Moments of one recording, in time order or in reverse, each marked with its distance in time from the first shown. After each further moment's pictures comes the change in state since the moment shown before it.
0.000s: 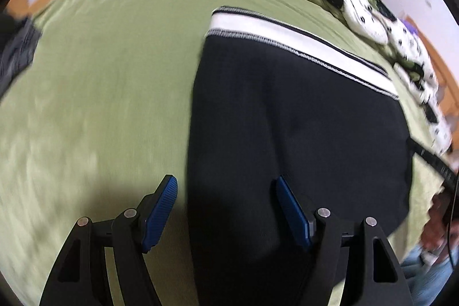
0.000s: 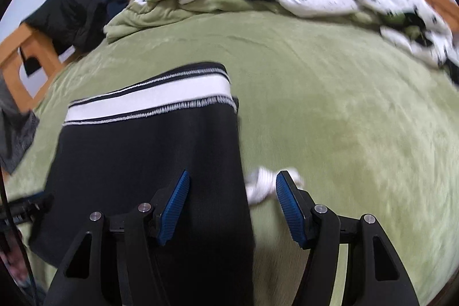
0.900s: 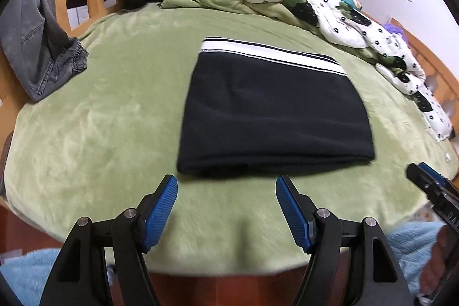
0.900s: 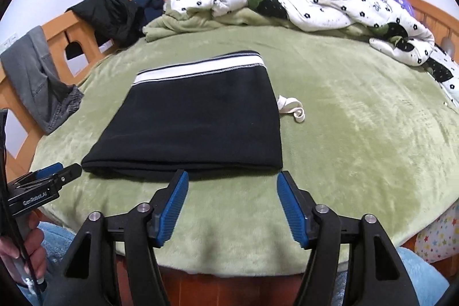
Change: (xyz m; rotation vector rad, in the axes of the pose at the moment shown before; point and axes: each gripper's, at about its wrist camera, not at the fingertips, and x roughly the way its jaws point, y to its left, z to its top) left arm -0.117 -0.052 -0.111 0.084 -0.193 0.105; right arm -0.151 0.046 -0.124 -0.128 -0.112 0.021
